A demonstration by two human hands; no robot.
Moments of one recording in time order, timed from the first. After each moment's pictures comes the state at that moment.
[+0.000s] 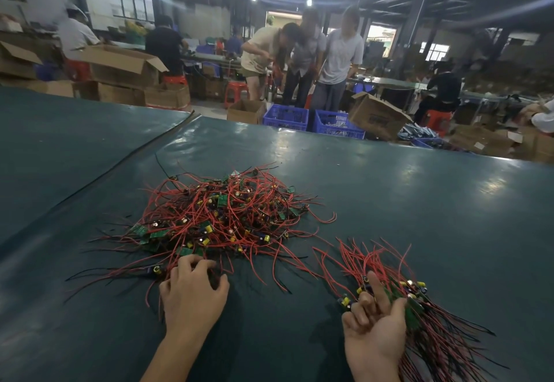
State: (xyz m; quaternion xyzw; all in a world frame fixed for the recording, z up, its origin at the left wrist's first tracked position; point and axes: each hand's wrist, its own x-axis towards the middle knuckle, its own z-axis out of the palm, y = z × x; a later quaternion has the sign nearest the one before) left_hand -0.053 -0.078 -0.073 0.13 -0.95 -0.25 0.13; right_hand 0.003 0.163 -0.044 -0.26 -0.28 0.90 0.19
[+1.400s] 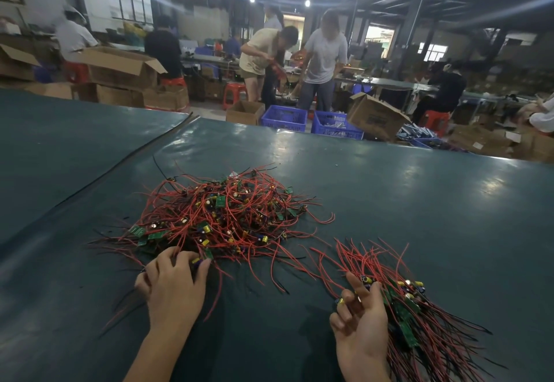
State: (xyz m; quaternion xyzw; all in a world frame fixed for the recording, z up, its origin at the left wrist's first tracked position) left_hand -0.060 -0.097 -0.075 0.15 -0.94 -0.22 0.19; right_hand 0.000 0.152 -0.045 -0.26 -0.35 0.89 0.14
